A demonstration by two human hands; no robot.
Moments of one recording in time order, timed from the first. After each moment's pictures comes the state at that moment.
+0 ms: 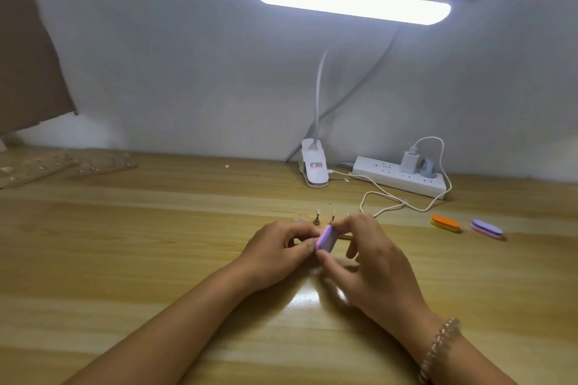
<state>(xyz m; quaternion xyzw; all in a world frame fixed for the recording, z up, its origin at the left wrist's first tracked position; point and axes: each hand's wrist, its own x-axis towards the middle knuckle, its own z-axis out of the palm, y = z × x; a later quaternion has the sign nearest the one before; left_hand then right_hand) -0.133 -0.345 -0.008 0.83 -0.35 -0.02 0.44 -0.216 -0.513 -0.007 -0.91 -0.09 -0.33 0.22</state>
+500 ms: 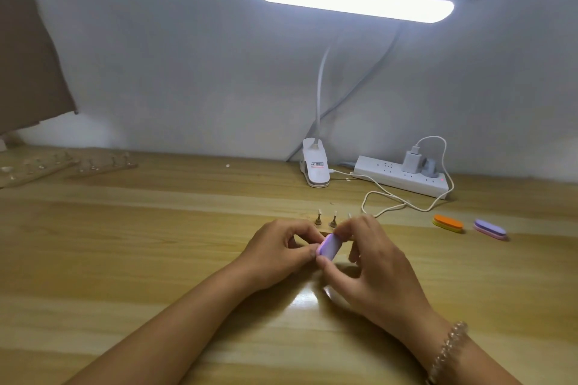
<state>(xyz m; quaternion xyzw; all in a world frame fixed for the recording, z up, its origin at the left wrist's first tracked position) -0.134 -0.345 -0.007 0.81 -0.33 -0.04 0.48 -0.216 -0.515 -0.007 -0.92 -0.10 -0.31 0.24</state>
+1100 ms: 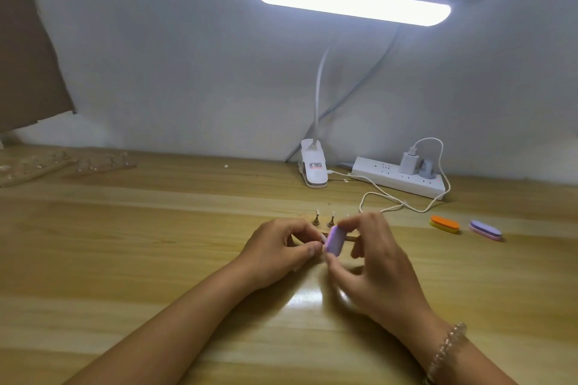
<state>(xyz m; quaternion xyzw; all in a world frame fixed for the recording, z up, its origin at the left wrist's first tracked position) -0.131 -0.346 -0.009 0.81 -0.32 -0.04 0.49 -0.220 -0.516 -0.005 -0.90 -0.09 -0.33 0.26</state>
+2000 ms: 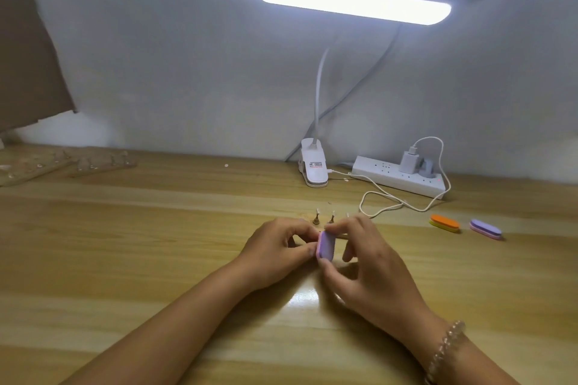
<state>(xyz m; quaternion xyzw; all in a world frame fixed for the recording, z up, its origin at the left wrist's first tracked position) -0.132 -0.345 -0.008 0.83 -0.34 -0.01 0.45 -0.220 -0.514 -0.005 -0.91 -0.13 -0.30 0.26</state>
